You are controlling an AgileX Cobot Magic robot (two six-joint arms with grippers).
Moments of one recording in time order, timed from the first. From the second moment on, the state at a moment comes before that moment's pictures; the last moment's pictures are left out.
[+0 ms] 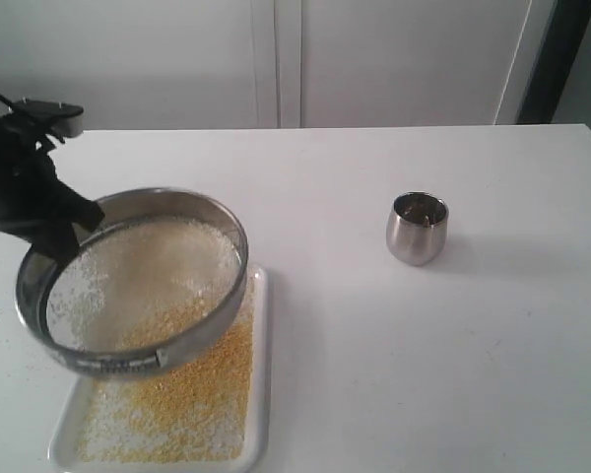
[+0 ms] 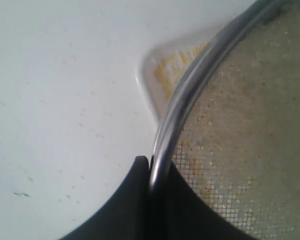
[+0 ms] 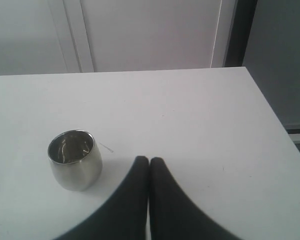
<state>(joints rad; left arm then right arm) -0.20 1.66 -1.23 -0.20 0.97 0.31 0.03 0.77 -0.47 -0.16 0.10 0.24</state>
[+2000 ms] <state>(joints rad) -0.23 1.48 -0.97 -0.26 0.83 0.36 0.03 0.77 -0.47 -0.16 0.10 0.24</state>
